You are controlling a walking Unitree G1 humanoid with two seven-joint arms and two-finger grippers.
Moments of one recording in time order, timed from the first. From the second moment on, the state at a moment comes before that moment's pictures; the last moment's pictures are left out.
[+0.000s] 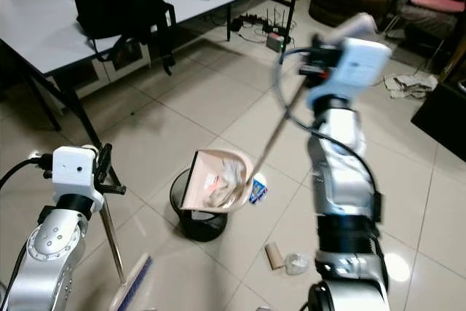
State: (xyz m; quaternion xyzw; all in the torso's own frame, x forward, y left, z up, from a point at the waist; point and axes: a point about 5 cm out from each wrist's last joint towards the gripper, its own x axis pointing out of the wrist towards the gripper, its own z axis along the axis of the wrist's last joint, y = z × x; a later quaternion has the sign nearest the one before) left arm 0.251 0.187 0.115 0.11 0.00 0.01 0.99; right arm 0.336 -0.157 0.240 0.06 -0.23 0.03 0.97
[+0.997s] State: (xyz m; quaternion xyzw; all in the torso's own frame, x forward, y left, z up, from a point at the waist) left arm 0.251 0.184 0.114 0.11 0.00 0.00 0.99; right arm 0.282 -0.034 0.191 -0.18 -0.32 0.39 0.84
